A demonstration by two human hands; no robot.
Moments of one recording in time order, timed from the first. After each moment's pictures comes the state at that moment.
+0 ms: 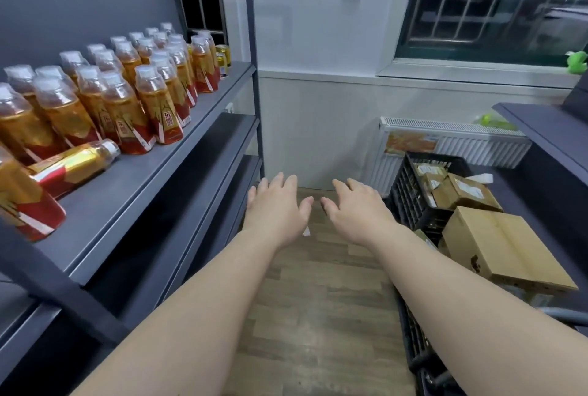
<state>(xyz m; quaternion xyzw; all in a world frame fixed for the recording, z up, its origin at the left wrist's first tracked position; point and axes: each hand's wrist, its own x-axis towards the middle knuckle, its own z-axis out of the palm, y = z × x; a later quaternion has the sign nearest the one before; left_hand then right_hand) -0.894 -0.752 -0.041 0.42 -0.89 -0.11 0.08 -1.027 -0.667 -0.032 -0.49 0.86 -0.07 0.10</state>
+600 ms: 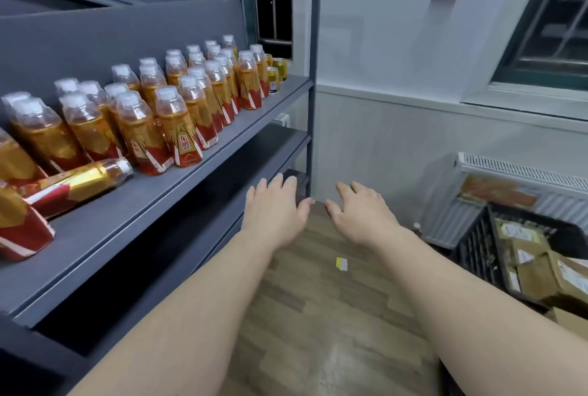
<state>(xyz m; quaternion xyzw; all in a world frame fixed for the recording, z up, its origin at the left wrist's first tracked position) -0.993 -0.865 -0.027 0.55 -0.83 -0.06 0.10 -1.156 -0.826 -0.033 -0.62 0.78 -0.07 0.10</state>
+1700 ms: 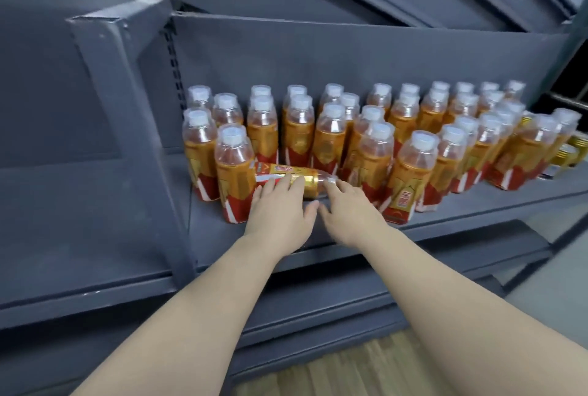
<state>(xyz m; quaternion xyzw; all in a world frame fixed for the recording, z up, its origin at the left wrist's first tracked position) -0.736 -0.951 -0.021 0.82 -0.55 0.01 0.19 -0.851 -1.044 -0.012 -0.91 0.39 -0.04 0.10</state>
